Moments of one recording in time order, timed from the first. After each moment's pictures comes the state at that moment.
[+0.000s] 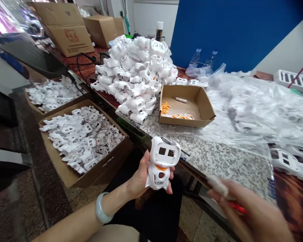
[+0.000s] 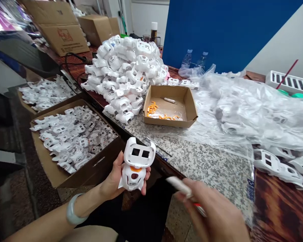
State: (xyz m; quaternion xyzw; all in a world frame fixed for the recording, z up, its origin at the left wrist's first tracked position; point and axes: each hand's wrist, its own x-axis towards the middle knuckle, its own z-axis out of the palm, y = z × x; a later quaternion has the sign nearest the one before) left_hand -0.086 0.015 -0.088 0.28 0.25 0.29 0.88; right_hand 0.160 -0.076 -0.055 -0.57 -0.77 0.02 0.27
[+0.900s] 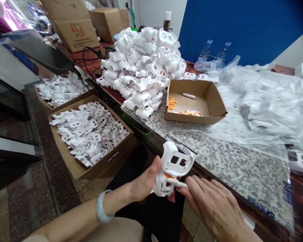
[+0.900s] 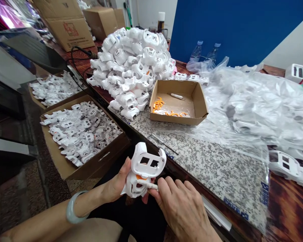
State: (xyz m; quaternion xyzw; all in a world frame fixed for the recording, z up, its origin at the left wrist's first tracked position) left_hand -0.093 0.000 -0.082 0.38 0.26 0.24 0.86; right_hand 0.083 -0.051 -0.058 -0.50 -0.85 -0.11 0.16
